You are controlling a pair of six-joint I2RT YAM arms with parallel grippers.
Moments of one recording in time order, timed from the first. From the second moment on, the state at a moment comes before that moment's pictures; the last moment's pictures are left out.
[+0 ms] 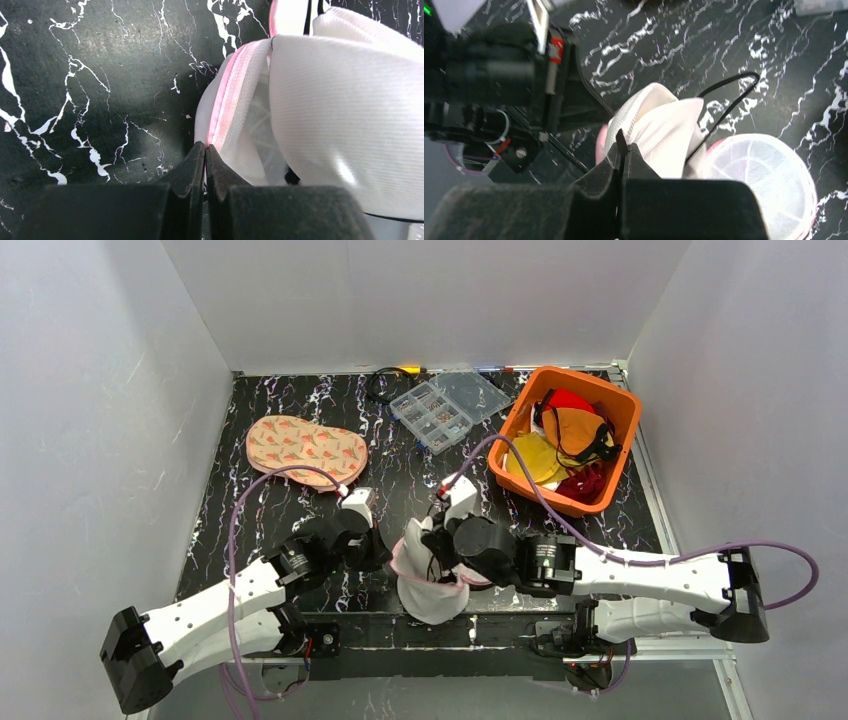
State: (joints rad) left arm -0.91 0.82 0.54 -0.47 -0.13 -0.76; right arm 1.41 1.14 0.98 -0.34 0.51 0.52
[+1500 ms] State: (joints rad) left arm -0.91 0.84 0.47 -0.35 -0.06 -0.81; right arm 1.58 1.36 0.92 -0.47 0.65 0.75
